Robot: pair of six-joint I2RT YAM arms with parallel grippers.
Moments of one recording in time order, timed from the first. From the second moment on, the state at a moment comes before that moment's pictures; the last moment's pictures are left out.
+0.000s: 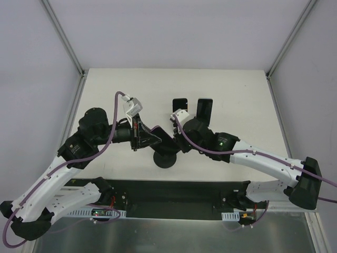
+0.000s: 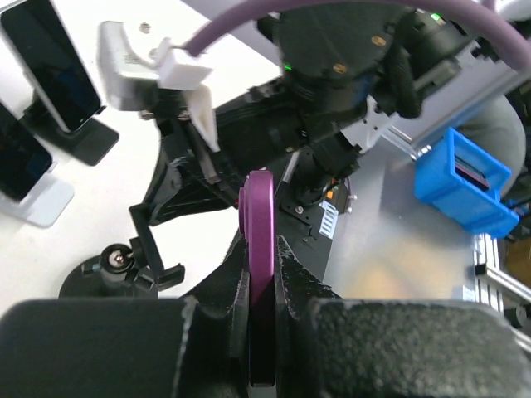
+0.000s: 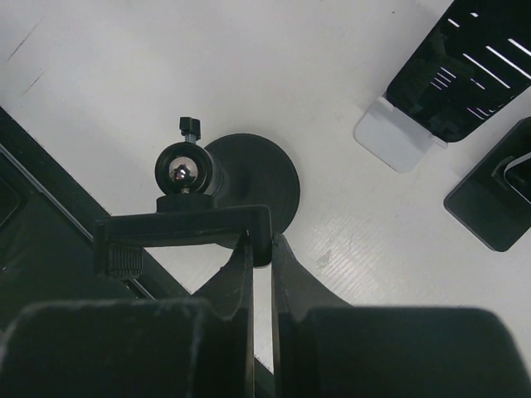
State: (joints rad) left arm -0.72 0.79 1.06 -0.46 0.57 -0.41; right arm 1.08 1.23 1.02 -0.45 0.19 0.25
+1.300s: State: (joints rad) left arm -0.72 1.10 1.09 -0.52 0.96 0.26; right arm 0.94 1.35 1.08 -0.41 -0.33 -0.04
